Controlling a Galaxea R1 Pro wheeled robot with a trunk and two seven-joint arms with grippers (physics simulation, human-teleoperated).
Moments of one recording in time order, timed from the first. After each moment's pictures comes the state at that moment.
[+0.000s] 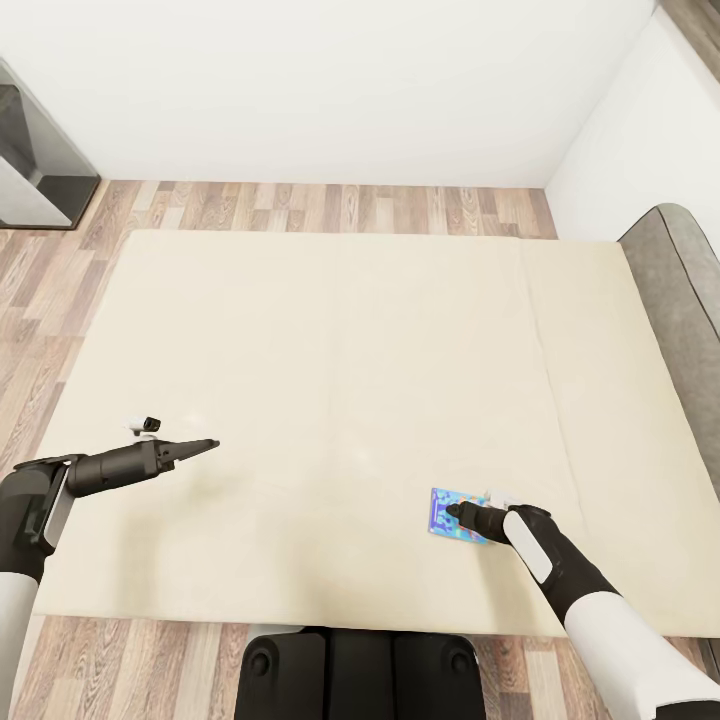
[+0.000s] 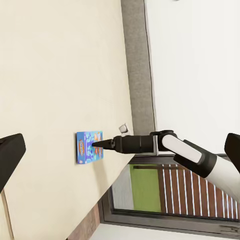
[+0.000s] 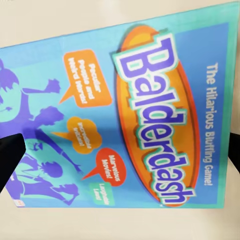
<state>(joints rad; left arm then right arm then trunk) -0.76 0.36 0.27 -0.96 0.11 0.80 -1.57 -0.72 -0.11 0.13 -0.69 -0.60 0.57 -0.09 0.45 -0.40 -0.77</state>
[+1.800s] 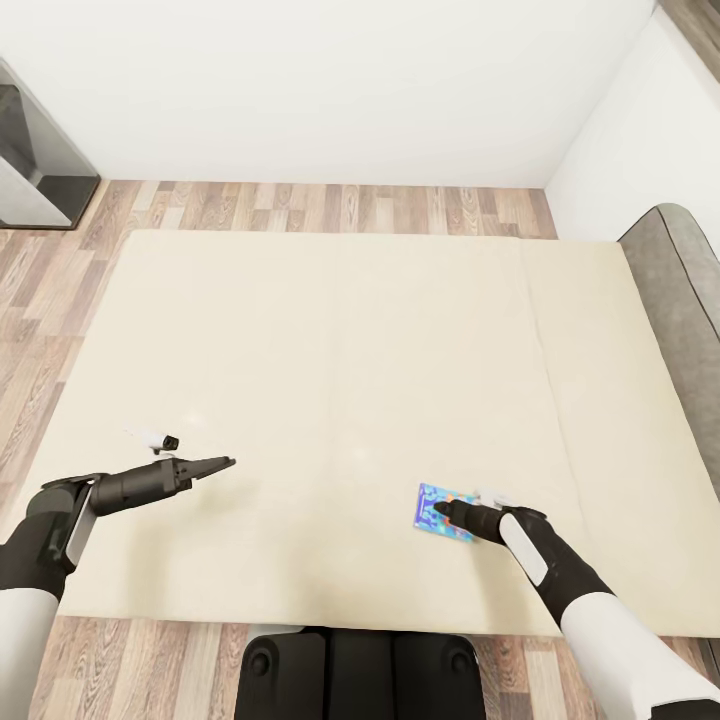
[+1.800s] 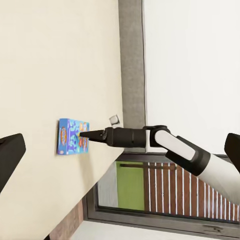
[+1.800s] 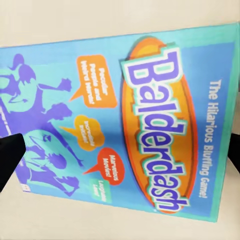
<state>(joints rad) -0.71 0.30 0.27 -0.93 0.11 0.78 -1.56 -0.72 -0.10 0.14 -0.67 -0.57 0.53 0.05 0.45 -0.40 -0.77</state>
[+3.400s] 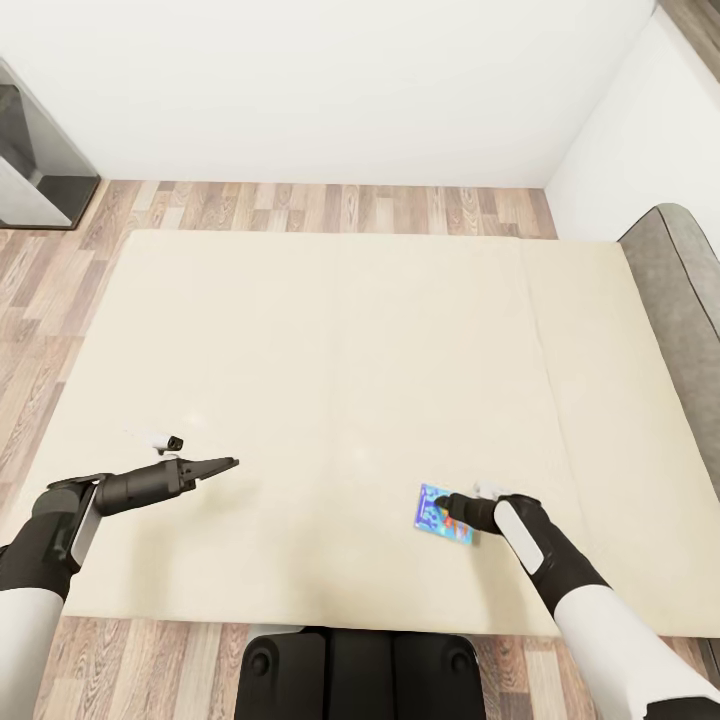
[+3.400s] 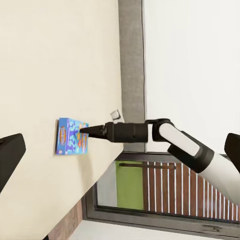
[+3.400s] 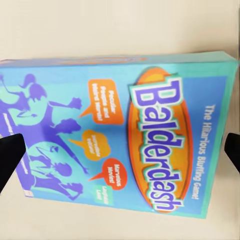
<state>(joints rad) -0.71 0.29 0.27 -0.93 0.10 0.78 -1.56 -0.73 -0.08 0.13 -0.74 -0.59 0.63 -0.09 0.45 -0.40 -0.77</state>
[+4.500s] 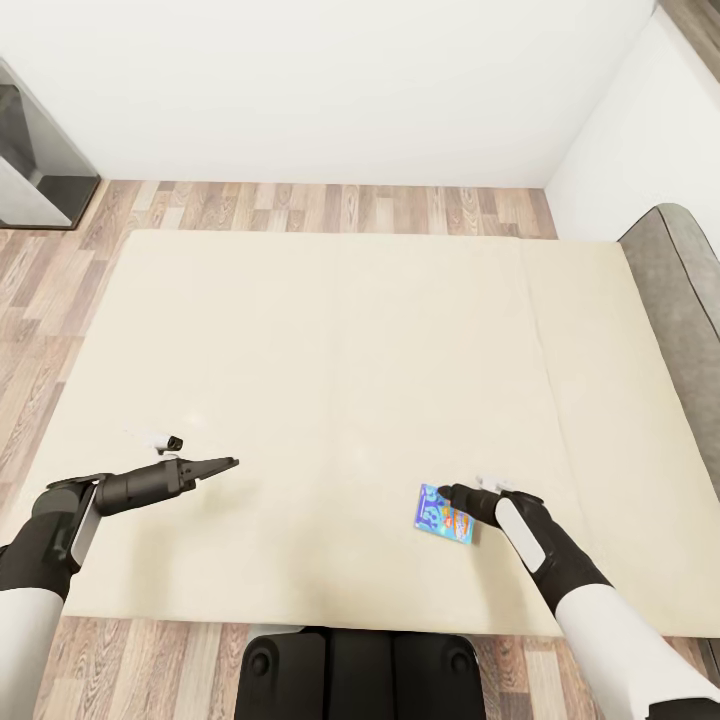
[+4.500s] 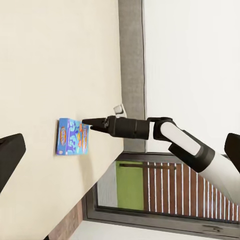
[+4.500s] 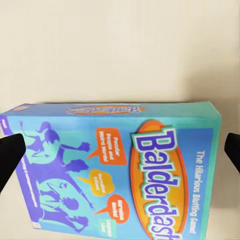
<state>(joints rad) -0.71 0.29 0.27 -0.93 0.10 0.78 -1.56 -0.73 -0.09 0.12 -0.76 -0.59 0.55 -0.09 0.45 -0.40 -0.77</state>
